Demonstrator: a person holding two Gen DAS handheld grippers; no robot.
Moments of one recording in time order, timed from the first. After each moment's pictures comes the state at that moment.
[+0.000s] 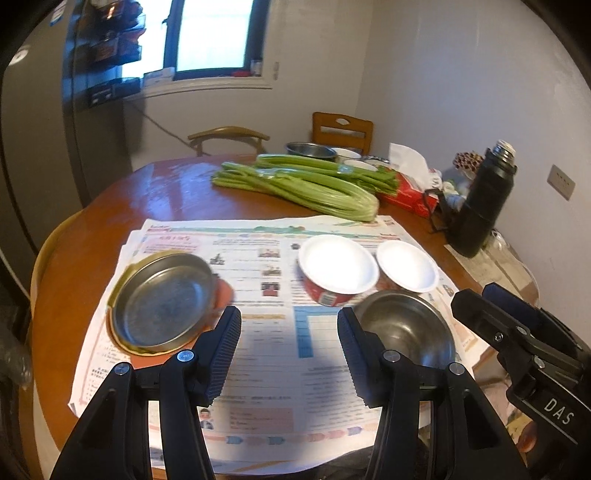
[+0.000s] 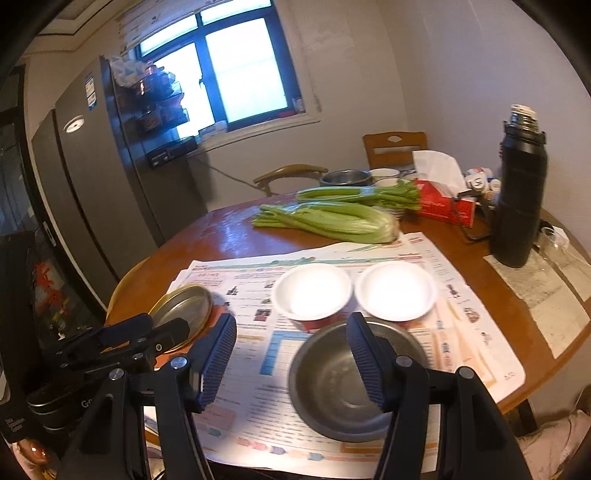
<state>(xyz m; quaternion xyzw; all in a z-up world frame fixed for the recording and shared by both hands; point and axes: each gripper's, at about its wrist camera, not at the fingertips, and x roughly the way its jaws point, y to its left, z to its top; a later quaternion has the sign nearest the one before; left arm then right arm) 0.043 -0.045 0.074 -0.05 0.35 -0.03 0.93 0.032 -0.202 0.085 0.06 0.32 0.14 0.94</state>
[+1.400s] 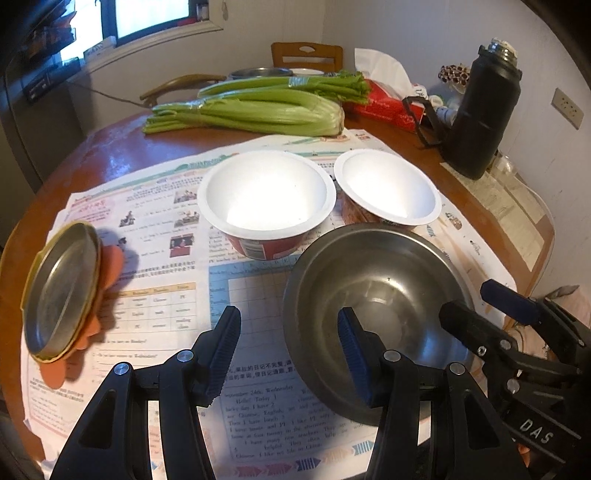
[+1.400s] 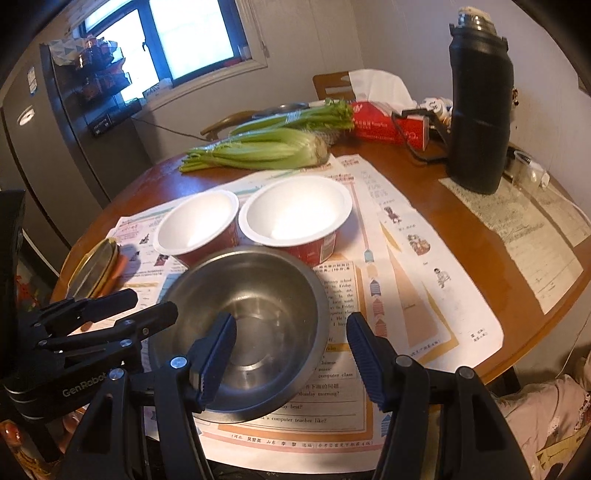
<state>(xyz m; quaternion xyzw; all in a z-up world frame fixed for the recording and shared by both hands) 0.114 -0.128 -0.010 0.01 0.47 -0.07 0.88 0.073 -0.272 -0.006 0.06 0.43 0.08 0.90</state>
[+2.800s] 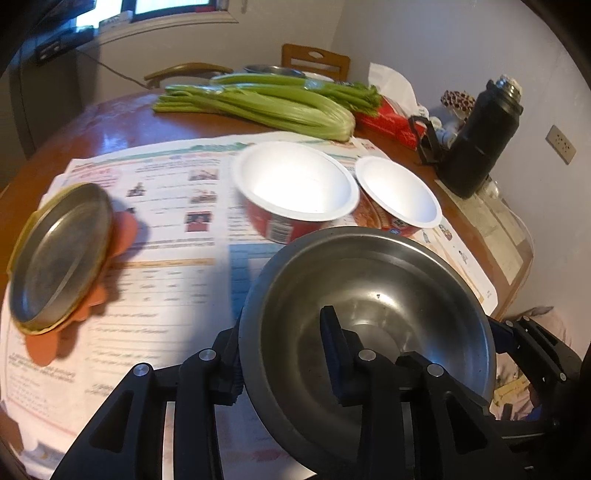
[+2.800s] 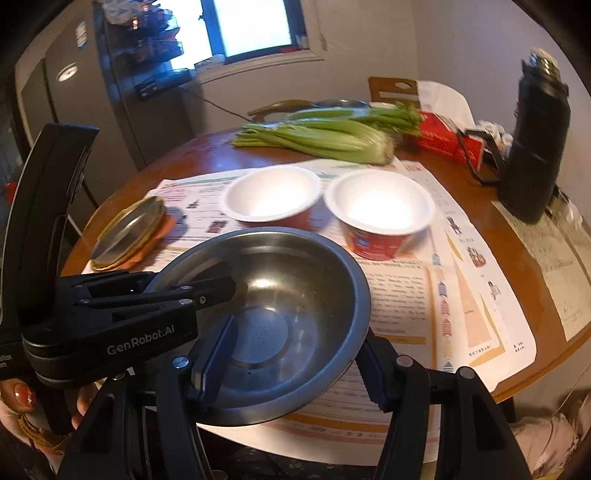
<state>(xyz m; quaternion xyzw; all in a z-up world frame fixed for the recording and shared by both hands) 0.097 -0.083 -0.013 -0.06 0.46 -0.09 0.88 0.051 -0.207 0.002 -0.01 0.42 0.16 0.89</state>
